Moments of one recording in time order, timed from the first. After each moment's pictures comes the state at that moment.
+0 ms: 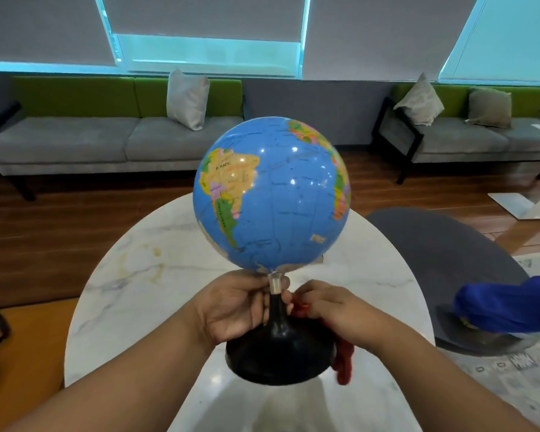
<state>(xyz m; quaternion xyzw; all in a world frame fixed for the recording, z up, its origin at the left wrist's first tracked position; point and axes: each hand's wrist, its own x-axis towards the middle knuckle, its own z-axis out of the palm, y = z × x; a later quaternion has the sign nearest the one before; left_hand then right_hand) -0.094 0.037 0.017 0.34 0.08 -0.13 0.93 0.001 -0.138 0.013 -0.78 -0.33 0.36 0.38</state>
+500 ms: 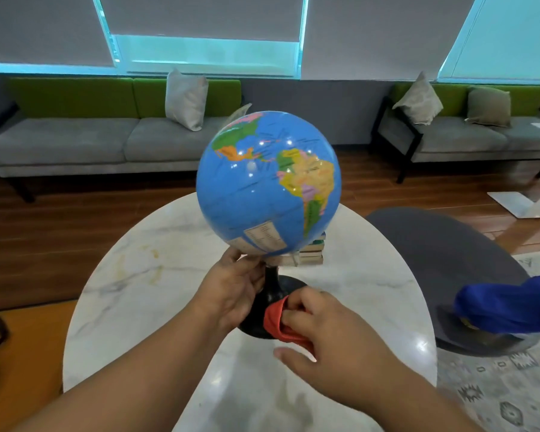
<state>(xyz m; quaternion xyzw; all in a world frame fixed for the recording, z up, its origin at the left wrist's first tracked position) -0.071 0.036 0.011 0.38 0.18 0.14 0.90 -0.052 -0.147 0.032 -0.84 -0.51 0.06 0.17</state>
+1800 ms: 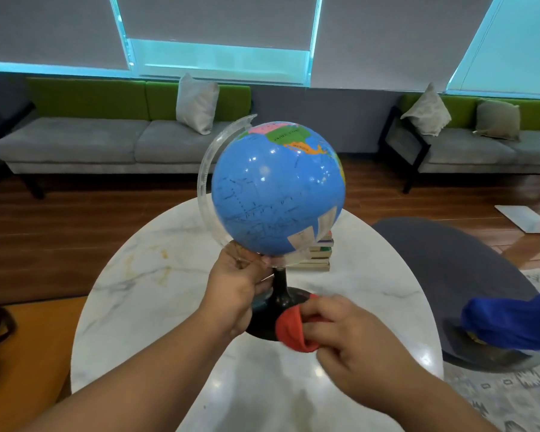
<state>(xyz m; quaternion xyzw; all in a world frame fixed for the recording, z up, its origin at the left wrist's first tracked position) -0.088 0.029 0.026 0.53 0.20 0.22 0.79 -0.041 -0.157 0.034 -0.81 -0.55 0.04 0.20</state>
